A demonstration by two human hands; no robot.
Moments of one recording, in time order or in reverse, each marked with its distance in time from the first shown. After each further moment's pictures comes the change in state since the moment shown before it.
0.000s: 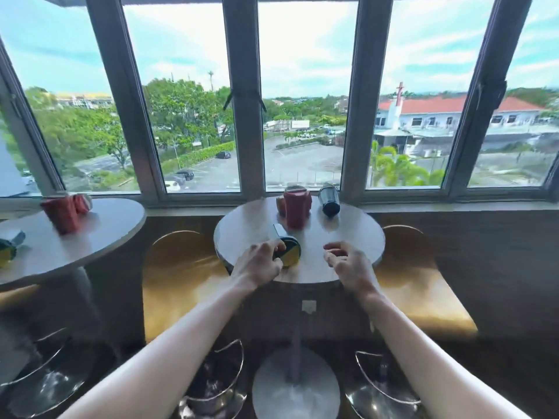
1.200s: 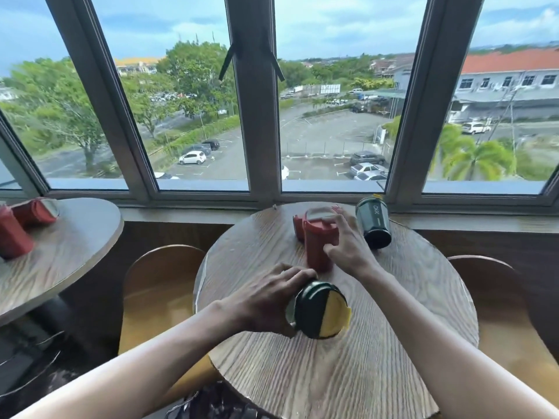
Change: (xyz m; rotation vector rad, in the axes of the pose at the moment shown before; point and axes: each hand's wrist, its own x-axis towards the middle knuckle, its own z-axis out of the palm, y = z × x) left_hand 0.239 -0.109 0.062 0.256 -0.238 0.523; right_hand 0.338 0.067 0.091 -0.304 -0.195 -0.139
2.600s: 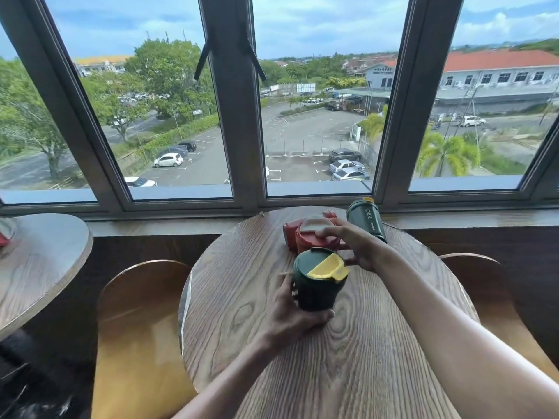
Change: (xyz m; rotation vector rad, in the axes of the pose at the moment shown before) left_hand 0.041 0.007 0.051 -1.010 0.391 -0.504; right_hand 0.049 0.008 -0.021 0.577 -0.259 0.484
